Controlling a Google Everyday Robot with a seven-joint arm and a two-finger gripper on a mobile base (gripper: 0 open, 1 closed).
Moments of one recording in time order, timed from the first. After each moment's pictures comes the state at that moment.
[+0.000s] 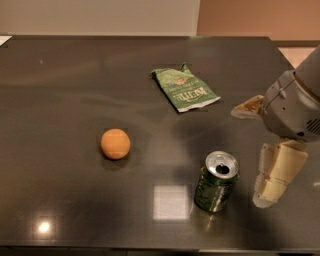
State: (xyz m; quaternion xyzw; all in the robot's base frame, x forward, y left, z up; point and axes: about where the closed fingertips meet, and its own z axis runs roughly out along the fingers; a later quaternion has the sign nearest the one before) arm 0.372 -0.153 0.922 -0.67 0.72 0.11 0.15
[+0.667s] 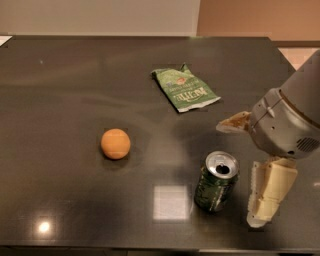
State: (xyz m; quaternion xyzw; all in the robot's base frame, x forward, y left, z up) arm 0.349 -0.129 0.905 -0.71 0.68 0.15 0.14
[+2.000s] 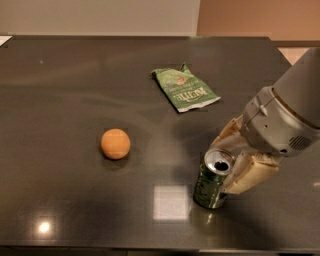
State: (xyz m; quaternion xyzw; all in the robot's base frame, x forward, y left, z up) arm 0.352 -0.118 0.907 -0.72 0.66 0.15 0.16
